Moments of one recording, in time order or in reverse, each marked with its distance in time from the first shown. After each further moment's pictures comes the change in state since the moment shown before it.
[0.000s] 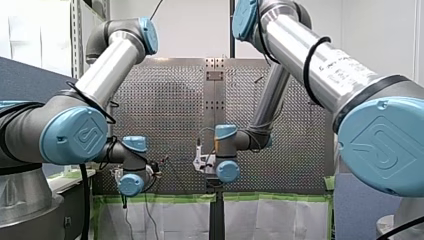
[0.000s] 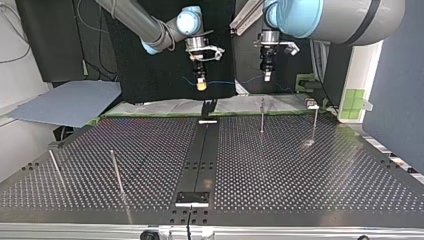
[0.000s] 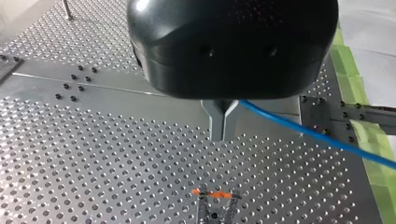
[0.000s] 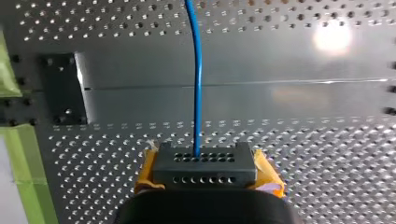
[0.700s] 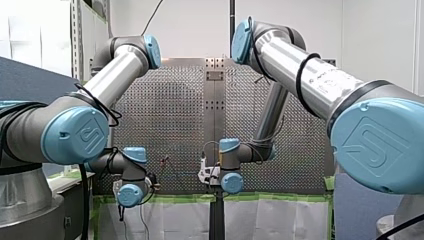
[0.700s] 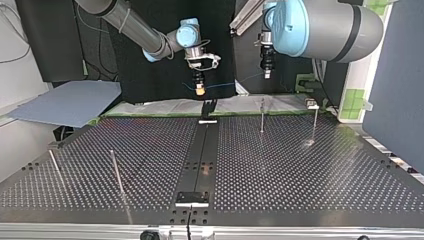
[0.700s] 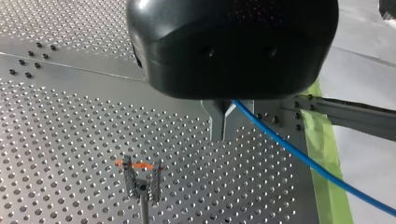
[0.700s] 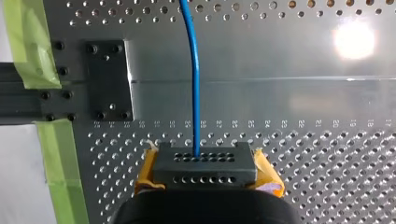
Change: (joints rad) left arm 0.021 -0.119 0.047 -0.015 0.001 -0.003; right arm -0.058 0.134 -0.105 0.011 -0.077 0.002
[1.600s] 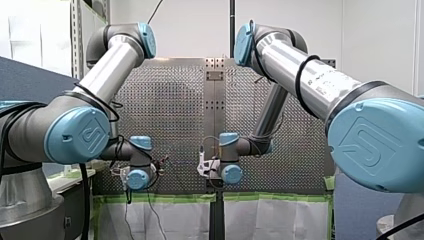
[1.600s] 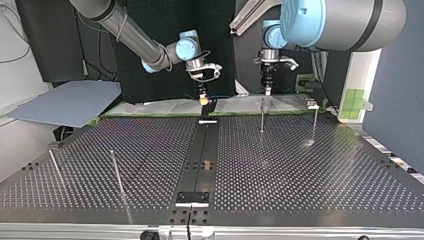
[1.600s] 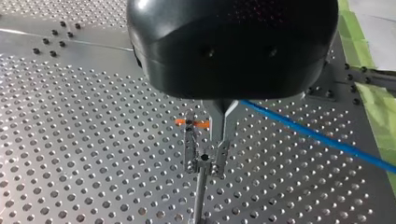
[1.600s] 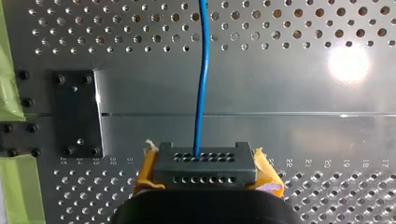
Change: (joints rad) left arm 0.025 0.103 0.125 -0.175 0.017 -0.001; right arm -0.029 0.010 -0.118 0.101 -0.095 -0.014
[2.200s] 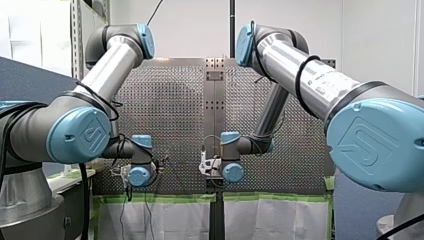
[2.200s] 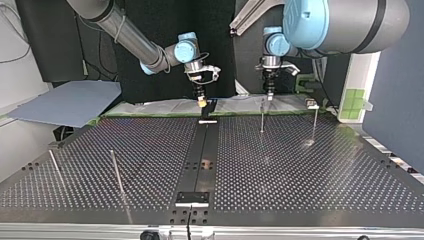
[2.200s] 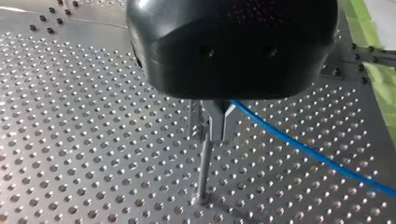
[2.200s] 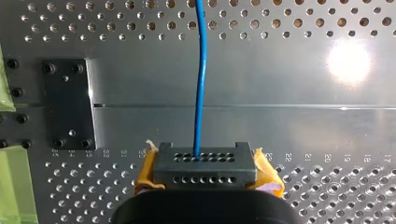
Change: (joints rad) left arm 0.028 -0.002 0.056 -0.058 0.000 -0.007; right arm -0.013 0.000 -0.011 0.013 -0.001 -0.012
